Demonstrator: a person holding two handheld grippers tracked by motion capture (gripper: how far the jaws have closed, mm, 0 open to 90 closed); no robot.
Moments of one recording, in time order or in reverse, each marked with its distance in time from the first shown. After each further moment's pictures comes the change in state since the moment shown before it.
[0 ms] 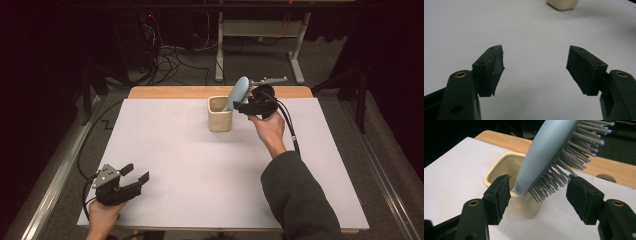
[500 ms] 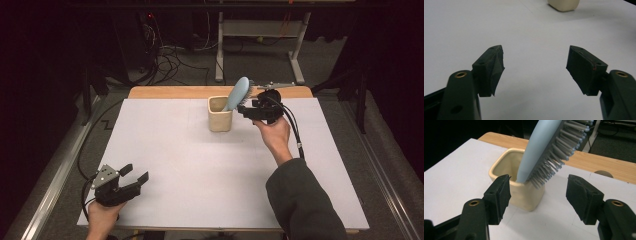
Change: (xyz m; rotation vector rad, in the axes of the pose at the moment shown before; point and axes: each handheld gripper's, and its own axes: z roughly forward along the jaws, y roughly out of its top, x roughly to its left) left arm -0.001 -0.001 -0.002 -0.007 0.004 -0.009; right arm 0.000 -0.014 -0.020 -0.023 0.005 0.005
